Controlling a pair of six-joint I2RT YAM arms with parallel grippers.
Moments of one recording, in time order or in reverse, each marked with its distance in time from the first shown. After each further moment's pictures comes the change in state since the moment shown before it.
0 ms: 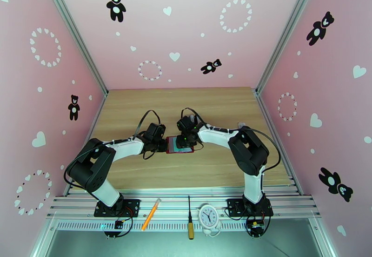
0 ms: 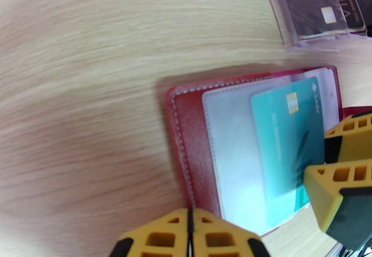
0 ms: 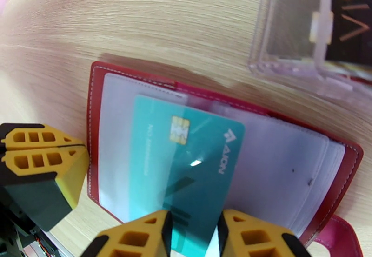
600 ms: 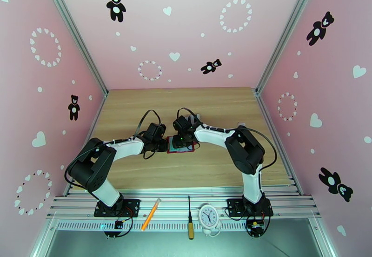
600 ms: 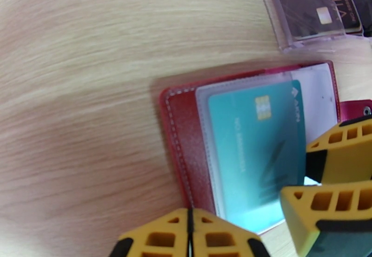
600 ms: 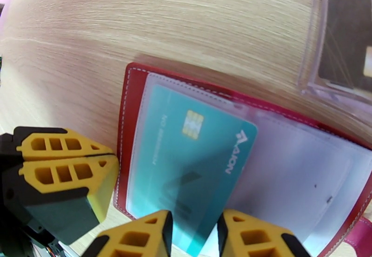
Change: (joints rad) left arm 0.000 0.006 0.000 0.018 0.015 0.000; right arm 0.030 0.048 0.070 -0.019 -0.017 0.003
